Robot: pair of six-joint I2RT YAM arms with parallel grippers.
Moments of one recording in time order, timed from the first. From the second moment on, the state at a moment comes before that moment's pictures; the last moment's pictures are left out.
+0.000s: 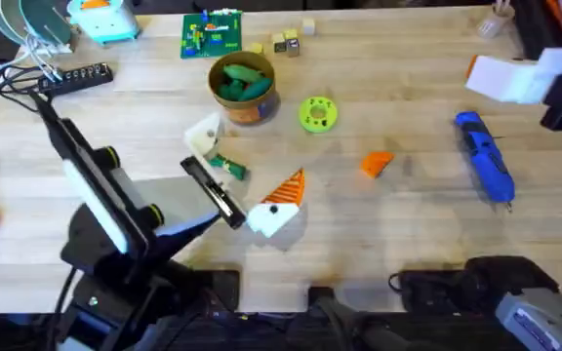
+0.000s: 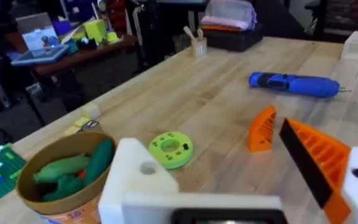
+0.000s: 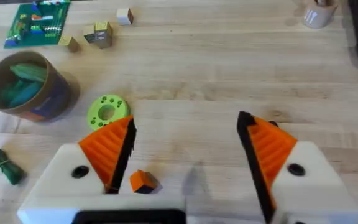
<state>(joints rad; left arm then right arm) -0.38 0.06 0.10 -0.07 0.47 0.14 0.00 0.71 0.98 -0.83 -0.10 0.05</state>
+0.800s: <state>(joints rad) -0.43 0.01 0.01 -0.05 0.48 0.05 0.00 0.71 0.98 -0.83 -0.10 0.05</state>
